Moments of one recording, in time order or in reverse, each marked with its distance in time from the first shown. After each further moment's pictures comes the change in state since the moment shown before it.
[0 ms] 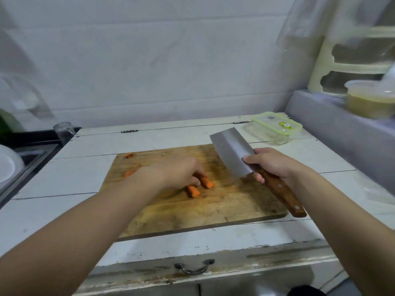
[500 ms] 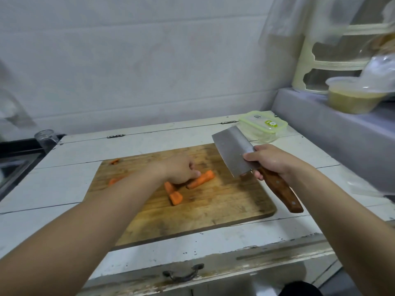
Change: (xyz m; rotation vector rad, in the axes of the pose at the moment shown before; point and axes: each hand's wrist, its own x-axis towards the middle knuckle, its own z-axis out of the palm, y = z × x) left_hand 0.026 0.028 -0.011 -0.208 -0.043 -0.294; right_hand -0.001 0.007 -0.029 -0.009 0.121 0.023
